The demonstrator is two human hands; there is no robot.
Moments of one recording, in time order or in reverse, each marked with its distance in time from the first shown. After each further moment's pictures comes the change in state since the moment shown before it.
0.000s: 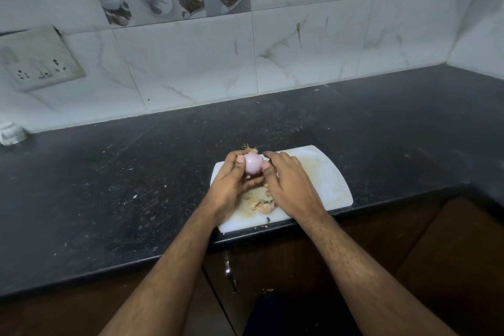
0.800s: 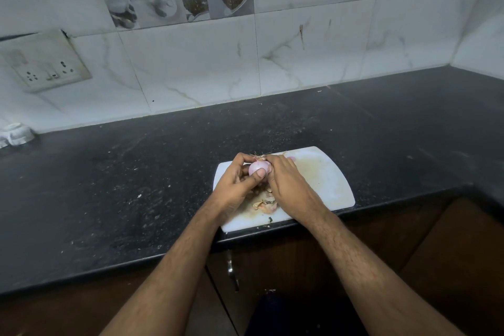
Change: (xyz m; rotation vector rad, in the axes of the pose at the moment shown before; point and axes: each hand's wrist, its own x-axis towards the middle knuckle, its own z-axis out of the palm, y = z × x) left_hand -0.007 0.002 -0.002 0.193 -0.120 0.039; right_hand 0.000 0.001 0.000 0.043 -0.125 -0.066
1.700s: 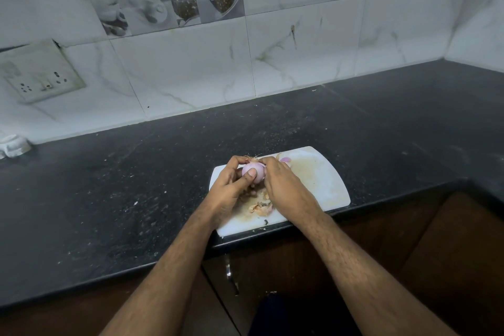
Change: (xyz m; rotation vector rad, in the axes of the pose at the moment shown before) left_hand 0.006 -0.006 -0.007 -0.010 0.016 -0.029; right_hand 0.003 0.001 0.001 -0.037 0.004 0.063
